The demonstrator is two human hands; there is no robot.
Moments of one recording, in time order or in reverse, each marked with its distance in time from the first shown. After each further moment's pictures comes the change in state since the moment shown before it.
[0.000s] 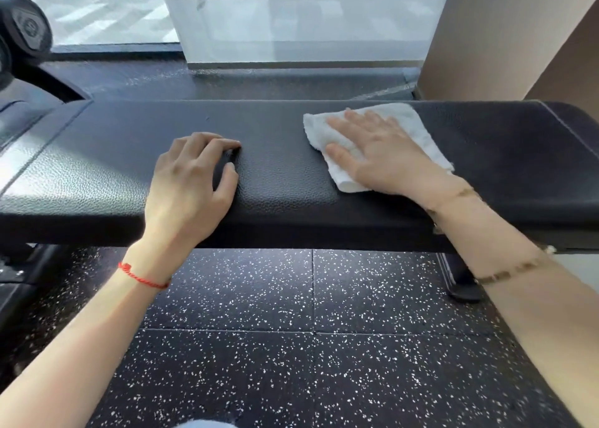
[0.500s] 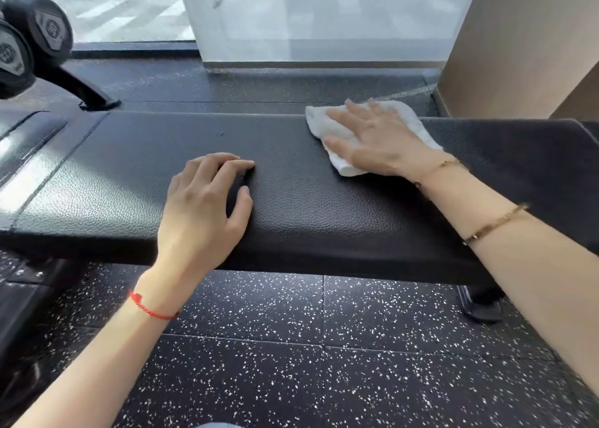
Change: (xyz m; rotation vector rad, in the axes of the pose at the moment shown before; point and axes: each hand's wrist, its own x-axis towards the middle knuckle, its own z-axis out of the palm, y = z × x) left_hand 0.002 0.003 -0.002 0.025 -0.035 -0.039; right_hand 0.070 0.004 -0.008 -0.043 -0.074 -0.044
